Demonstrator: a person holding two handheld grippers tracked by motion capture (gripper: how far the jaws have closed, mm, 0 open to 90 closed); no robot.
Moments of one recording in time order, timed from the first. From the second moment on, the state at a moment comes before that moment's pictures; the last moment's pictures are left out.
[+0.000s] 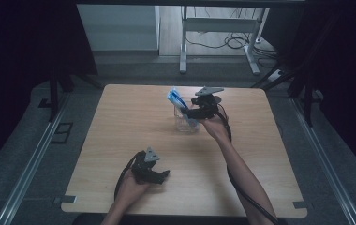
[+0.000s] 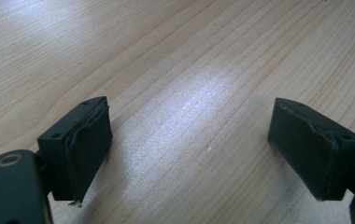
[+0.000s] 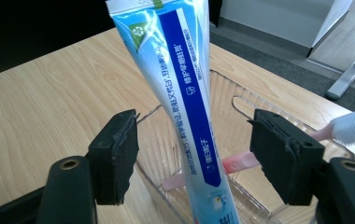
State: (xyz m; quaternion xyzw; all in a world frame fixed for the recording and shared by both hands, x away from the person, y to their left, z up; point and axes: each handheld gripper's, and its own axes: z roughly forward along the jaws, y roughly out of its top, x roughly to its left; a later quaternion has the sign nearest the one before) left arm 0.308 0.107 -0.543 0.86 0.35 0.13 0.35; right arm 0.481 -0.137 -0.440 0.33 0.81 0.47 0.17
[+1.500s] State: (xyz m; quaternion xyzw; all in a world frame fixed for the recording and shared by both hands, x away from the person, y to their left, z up) left arm 0.308 0.107 -0.543 0.86 0.35 0.13 0.35; right arm 0.411 -0.178 -0.449 0.29 0.83 0.46 0.13
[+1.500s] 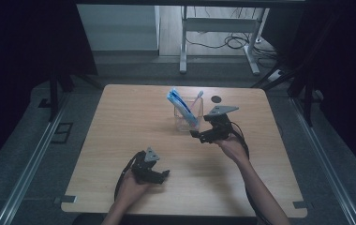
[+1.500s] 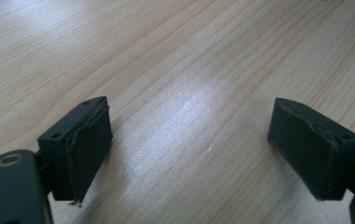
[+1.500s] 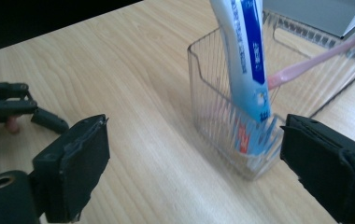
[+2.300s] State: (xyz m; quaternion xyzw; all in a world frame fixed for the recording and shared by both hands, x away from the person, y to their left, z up) left arm 0.308 0.107 -0.543 0.86 0.35 0.13 0.35; right arm 0.367 -0.210 -0.479 0.30 0.84 0.43 0.15
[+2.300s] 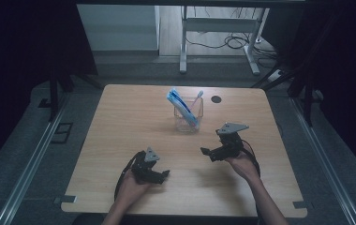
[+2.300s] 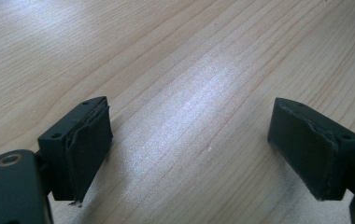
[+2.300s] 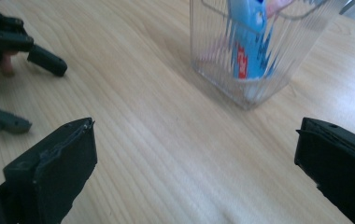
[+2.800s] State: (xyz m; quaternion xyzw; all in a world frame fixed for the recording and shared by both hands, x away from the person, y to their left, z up) left arm 0.308 0.107 -0.543 0.86 0.35 0.13 0.35; right arm 0.341 -0.233 -0.507 0.32 0.84 0.42 0.15
